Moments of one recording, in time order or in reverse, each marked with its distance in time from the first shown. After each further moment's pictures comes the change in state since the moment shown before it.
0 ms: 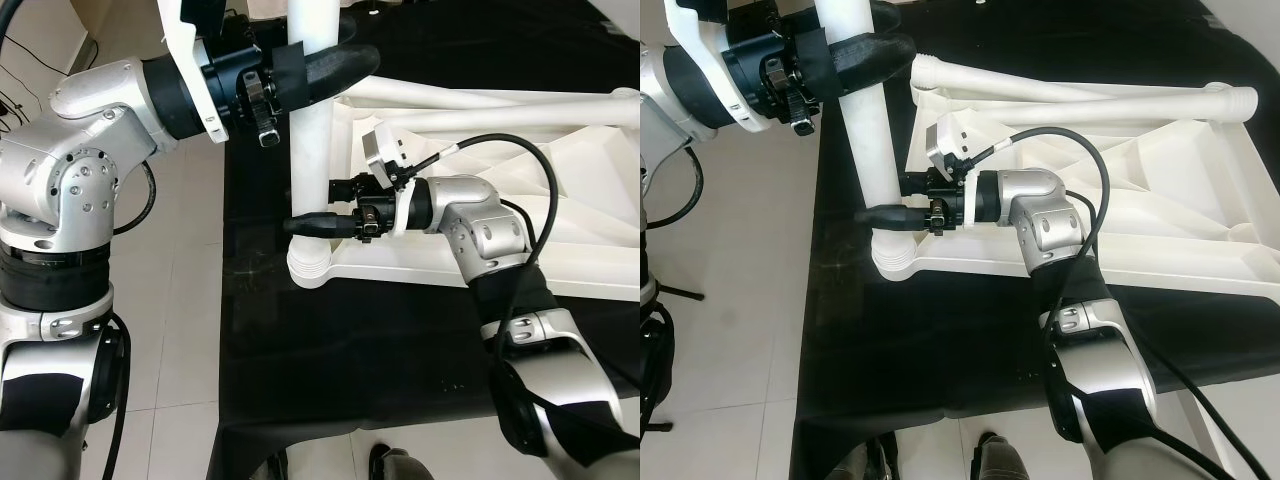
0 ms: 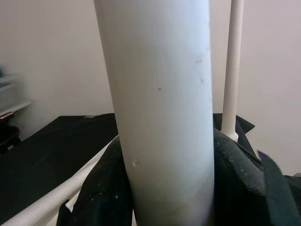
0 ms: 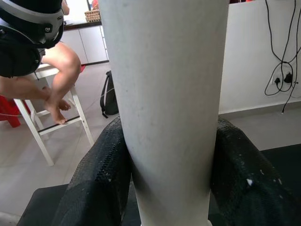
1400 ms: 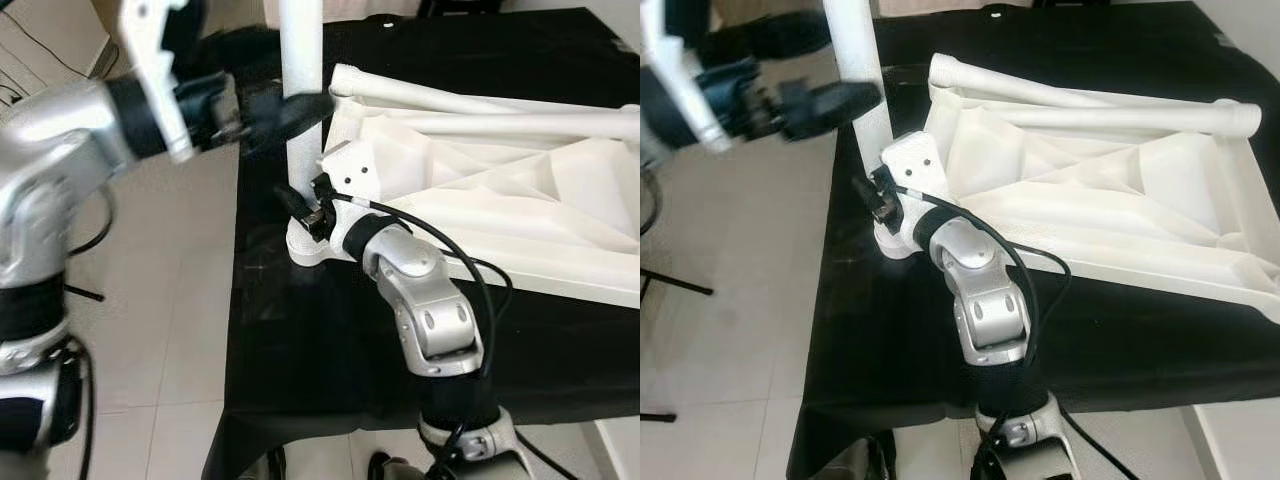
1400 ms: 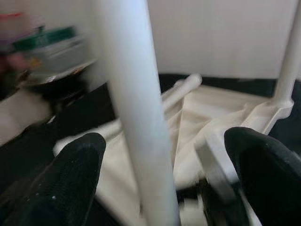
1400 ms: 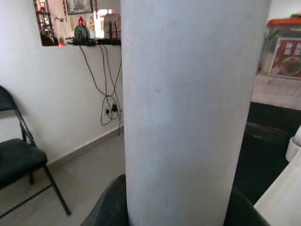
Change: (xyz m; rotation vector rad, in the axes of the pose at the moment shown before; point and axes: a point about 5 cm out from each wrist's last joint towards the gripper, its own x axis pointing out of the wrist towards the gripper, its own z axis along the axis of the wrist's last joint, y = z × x) left arm -0.058 -0.013 0.000 0.040 0.200 0.196; right arm 0.031 0.028 -0.011 -0.041 0.117 -0.994
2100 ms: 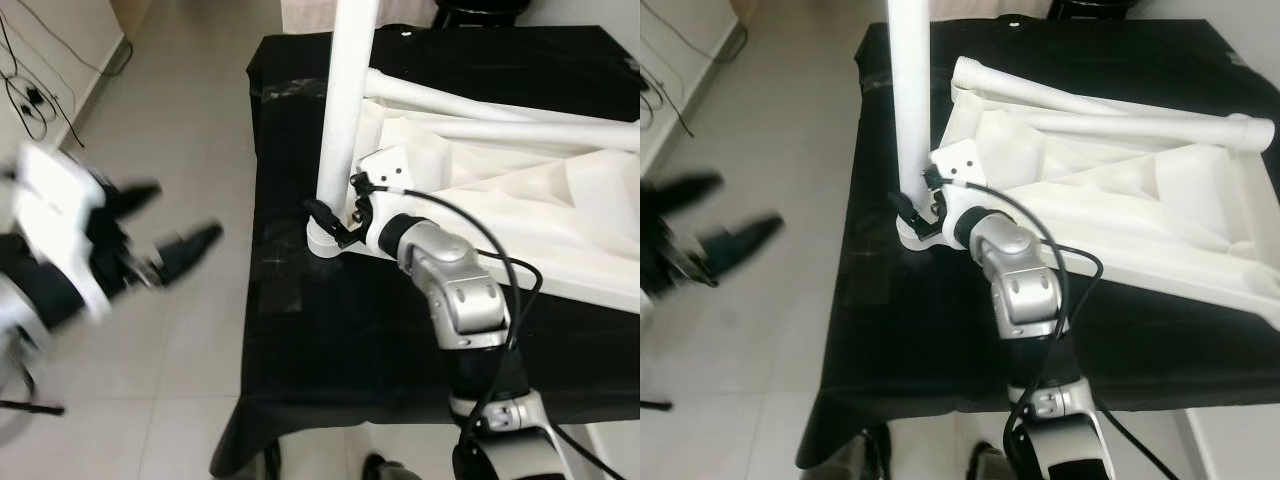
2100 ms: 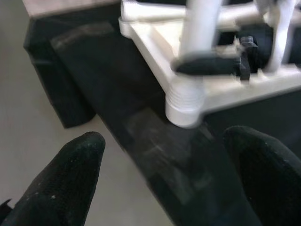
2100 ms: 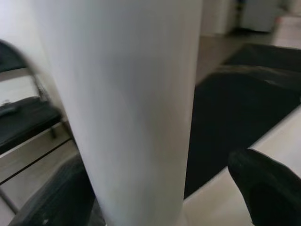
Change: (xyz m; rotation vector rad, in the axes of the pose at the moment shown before) left arm -0.078 -0.075 -0.081 -0.187 0.322 0.429; right arm 0.000 -0.039 -0.014 0.079 0.011 0.152
